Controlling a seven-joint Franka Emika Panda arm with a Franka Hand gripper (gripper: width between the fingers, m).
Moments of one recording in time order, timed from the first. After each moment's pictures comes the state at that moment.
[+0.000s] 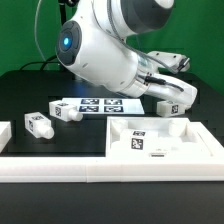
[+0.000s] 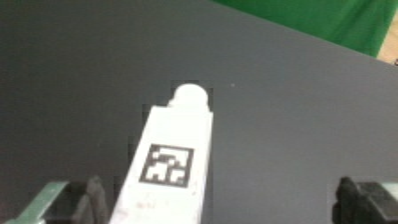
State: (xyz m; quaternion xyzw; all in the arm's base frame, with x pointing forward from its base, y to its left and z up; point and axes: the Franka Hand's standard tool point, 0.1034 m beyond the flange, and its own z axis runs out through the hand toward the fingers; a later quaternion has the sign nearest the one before) arm 0.414 0.119 0.038 -0.77 0.39 0.44 0.26
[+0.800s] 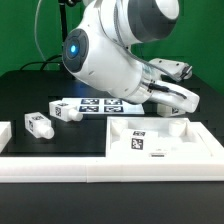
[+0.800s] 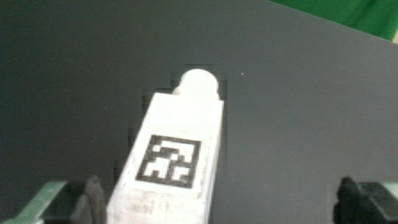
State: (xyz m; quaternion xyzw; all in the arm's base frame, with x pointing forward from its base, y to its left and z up) arm 0.407 0.129 0.023 -0.77 0.39 0.44 0.25
